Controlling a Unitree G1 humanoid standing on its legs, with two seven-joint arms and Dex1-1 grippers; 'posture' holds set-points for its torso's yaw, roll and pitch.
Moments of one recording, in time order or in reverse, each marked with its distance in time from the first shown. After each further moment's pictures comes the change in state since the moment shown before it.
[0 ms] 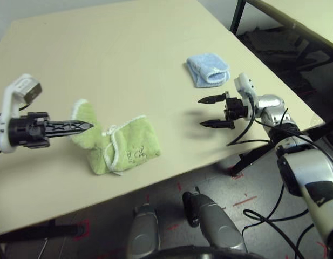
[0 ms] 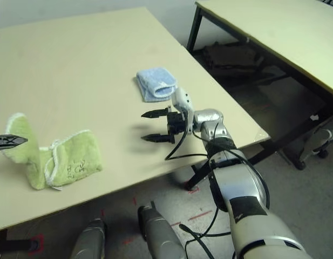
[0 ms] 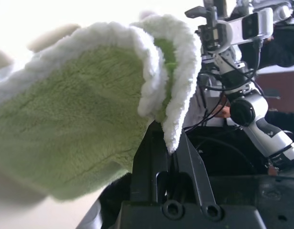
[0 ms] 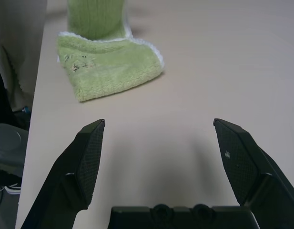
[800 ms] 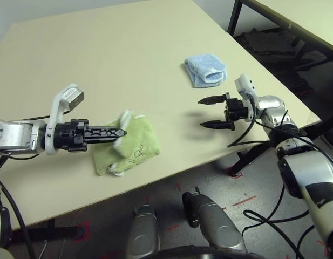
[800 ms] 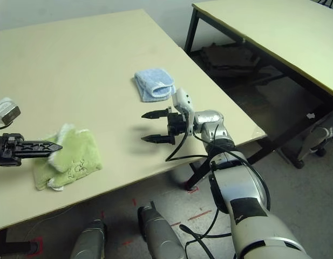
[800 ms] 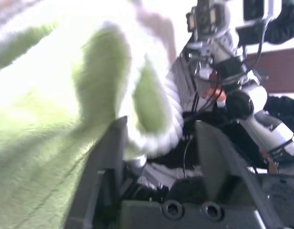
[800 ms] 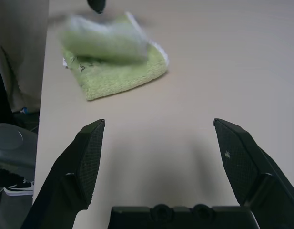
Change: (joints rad) left arm 0.027 -0.123 0.014 -0.037 -0.328 -0.003 0.411; right arm 0.022 -0.004 0.013 -0.024 0.015 0.002 0.000
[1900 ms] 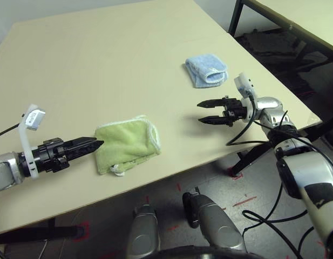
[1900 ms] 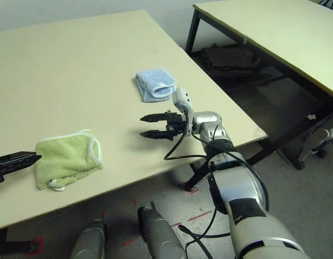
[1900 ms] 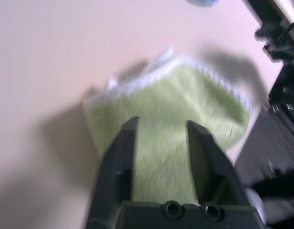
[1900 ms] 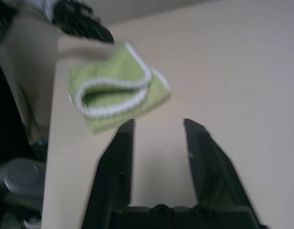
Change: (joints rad) left arm 0.573 -0.221 0.309 -0.455 0.485 -0.682 -0.146; right arm 0.017 0.044 -0.079 -0.089 0.048 0.200 0.000
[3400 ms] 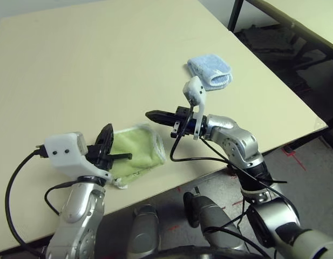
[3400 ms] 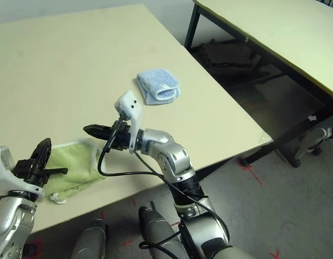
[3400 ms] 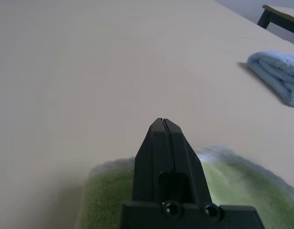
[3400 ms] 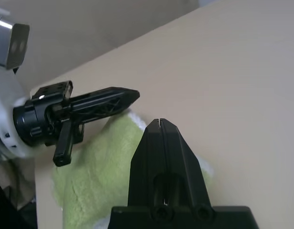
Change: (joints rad) left arm 0.189 -0.680 -0.428 -0.523 0.686 -0.477 0.774; right arm 0.350 0.294 0.124 -1.016 -0.023 0.646 -0.728
